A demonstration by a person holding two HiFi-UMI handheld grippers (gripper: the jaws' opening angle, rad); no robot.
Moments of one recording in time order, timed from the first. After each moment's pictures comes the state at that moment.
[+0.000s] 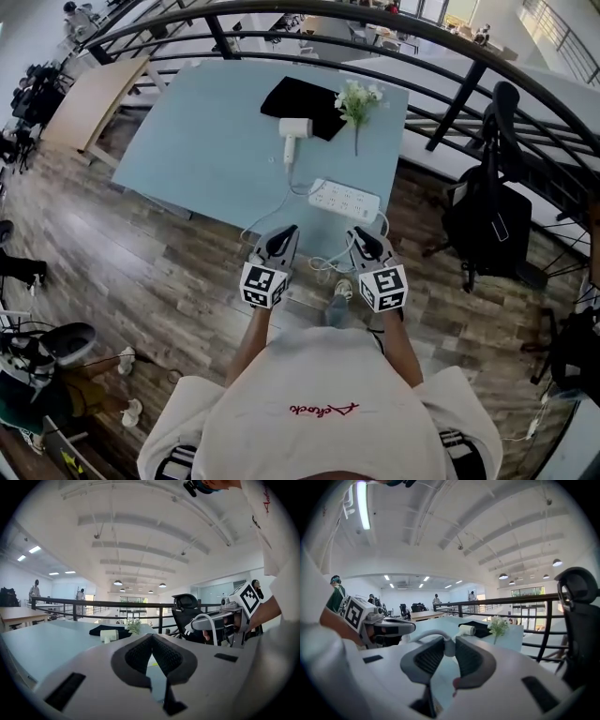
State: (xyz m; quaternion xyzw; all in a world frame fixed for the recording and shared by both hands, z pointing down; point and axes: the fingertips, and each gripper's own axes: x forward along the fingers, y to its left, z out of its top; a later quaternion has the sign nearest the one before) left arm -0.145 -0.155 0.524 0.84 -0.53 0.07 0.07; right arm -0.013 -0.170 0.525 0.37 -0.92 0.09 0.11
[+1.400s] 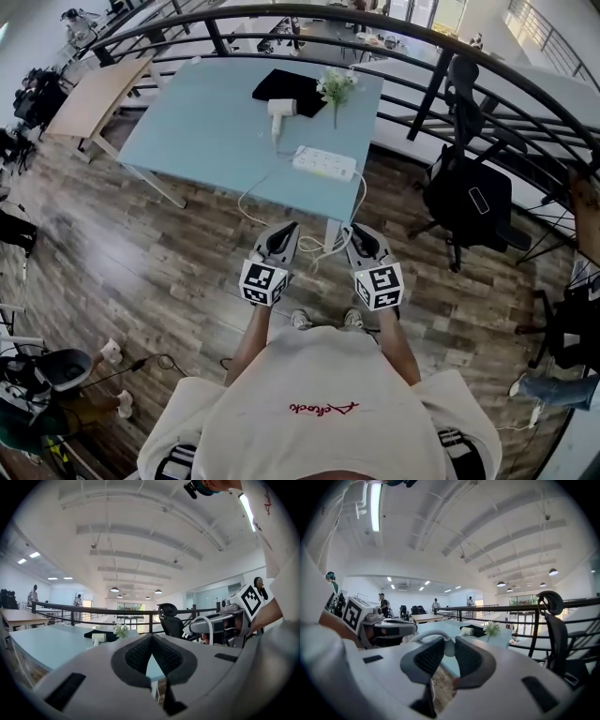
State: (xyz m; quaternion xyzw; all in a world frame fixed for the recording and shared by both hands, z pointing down) left arm -0.055 -0.002 0.477 0.85 -0.53 0.04 0.05; right arm 0.065 -0.013 0.478 0.38 -0.92 0.06 0.09
